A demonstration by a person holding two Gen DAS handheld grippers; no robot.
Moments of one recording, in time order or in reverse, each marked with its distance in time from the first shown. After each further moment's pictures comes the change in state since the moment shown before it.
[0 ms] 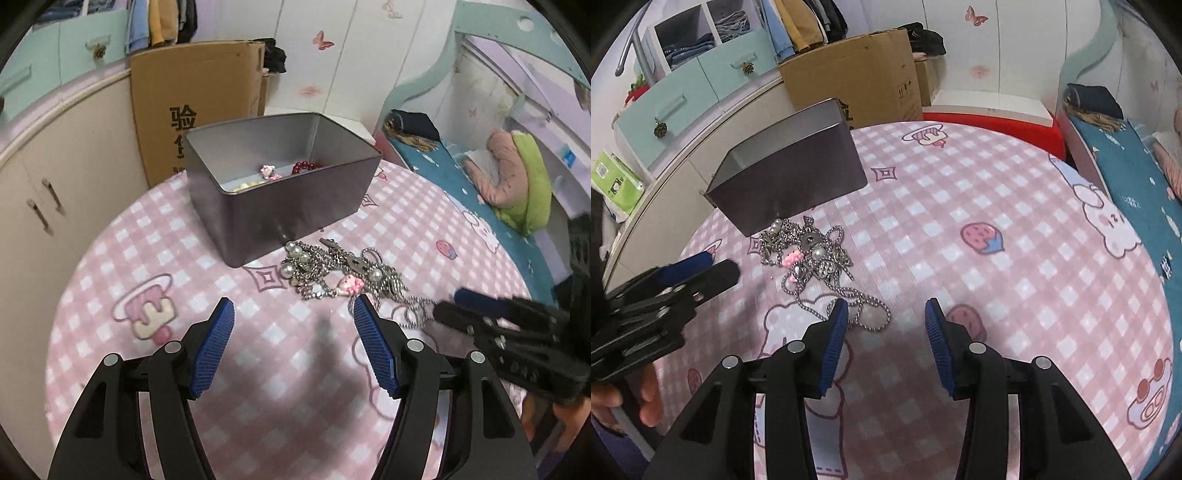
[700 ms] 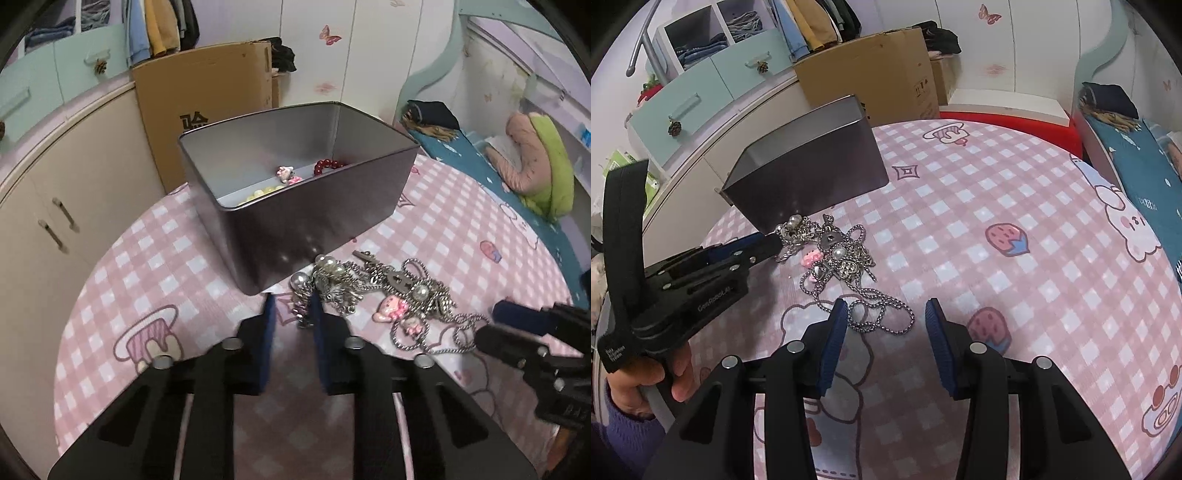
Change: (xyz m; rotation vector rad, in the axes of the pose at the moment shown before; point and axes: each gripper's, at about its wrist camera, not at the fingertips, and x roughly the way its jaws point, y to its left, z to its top) left arm 0.030 0.001 0.013 0.071 -0.004 0.103; right arm 0.006 0.006 0.004 -0.015 0.004 0.066
